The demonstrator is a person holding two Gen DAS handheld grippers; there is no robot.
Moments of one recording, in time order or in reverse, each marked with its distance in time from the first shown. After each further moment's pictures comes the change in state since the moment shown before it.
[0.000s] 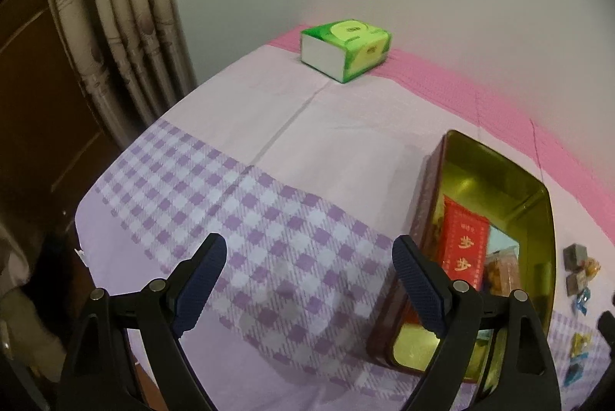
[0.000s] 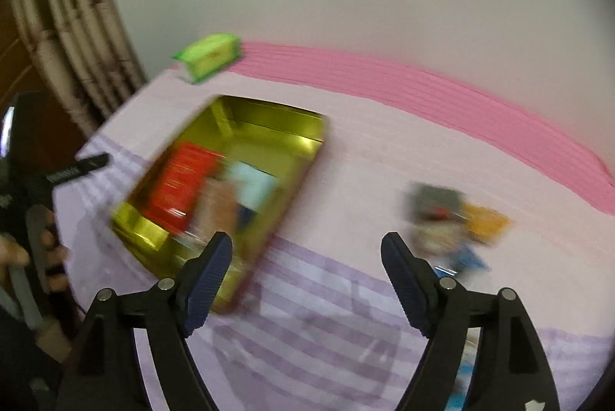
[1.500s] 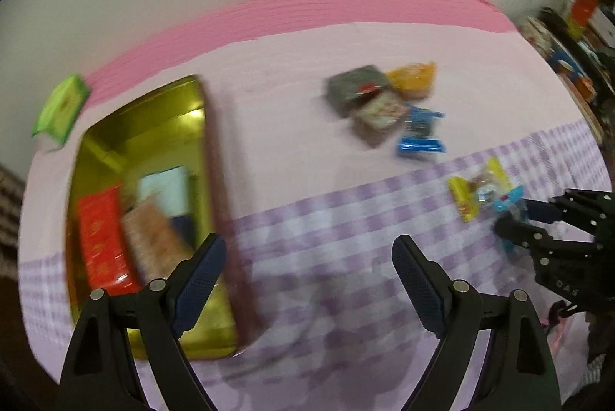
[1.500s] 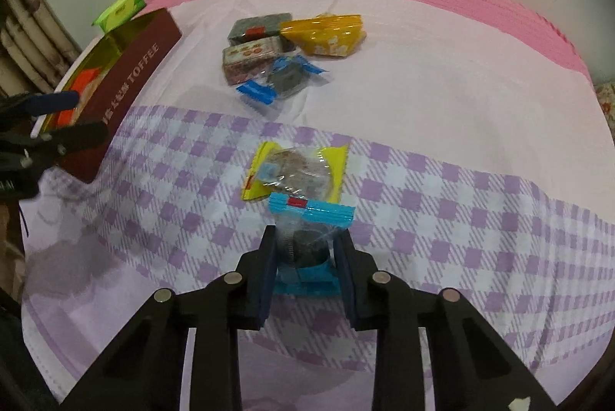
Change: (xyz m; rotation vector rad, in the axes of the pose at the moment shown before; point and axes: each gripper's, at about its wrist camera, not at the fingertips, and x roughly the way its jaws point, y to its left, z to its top) left arm -0.032 -0.283 -0.108 0.723 0.163 -0.353; right arm 0.023 -0.133 -0.123 0.187 0.191 -0.026
